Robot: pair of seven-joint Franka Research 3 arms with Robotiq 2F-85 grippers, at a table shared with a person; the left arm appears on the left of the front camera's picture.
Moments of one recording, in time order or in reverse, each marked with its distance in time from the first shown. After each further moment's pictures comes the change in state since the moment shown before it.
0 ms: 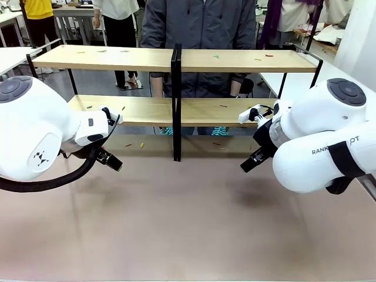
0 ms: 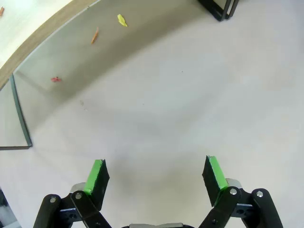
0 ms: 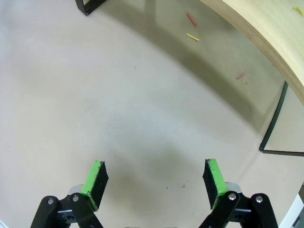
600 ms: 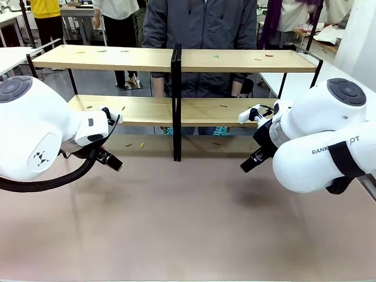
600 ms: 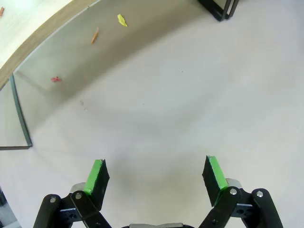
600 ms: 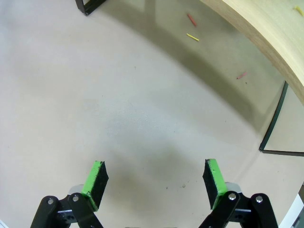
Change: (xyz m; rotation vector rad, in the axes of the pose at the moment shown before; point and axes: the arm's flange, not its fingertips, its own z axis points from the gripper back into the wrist) left arm 0.000 0.000 0.000 0.000 0.000 0.000; right arm 0.000 0.000 0.000 0.000 0.000 0.000
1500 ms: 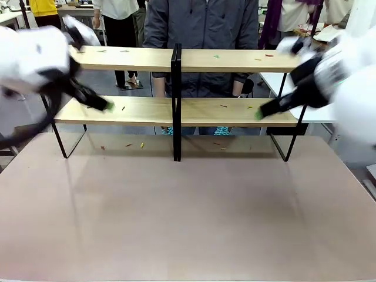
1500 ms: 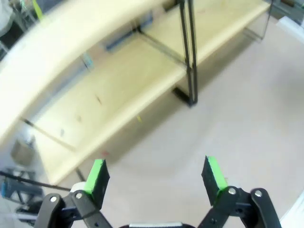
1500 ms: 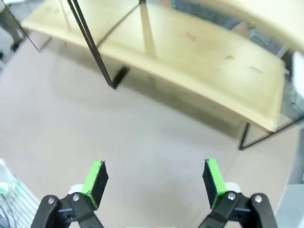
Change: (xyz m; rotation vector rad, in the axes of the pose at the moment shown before) left arm 0.046 -0.001 0.202 0.026 -0.412 -0.165; right arm 0.028 -0.020 0.185 0.047 -0.264 -0.257
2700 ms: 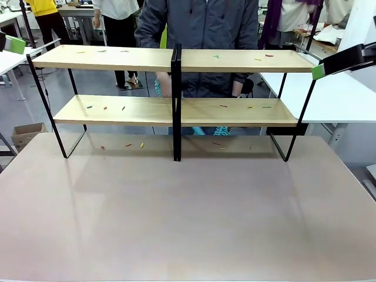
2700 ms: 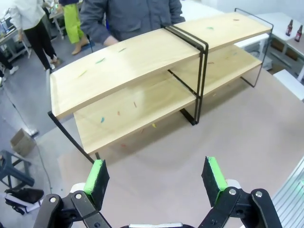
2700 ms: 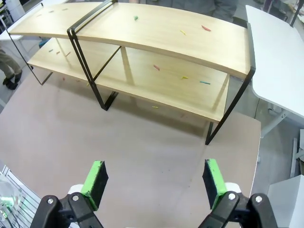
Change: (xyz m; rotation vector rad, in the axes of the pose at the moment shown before) left arm -0.012 0.037 0.163 0.066 -0.129 0.208; right arm -0.003 -0.007 0.124 -0.105 -0.144 -0.043
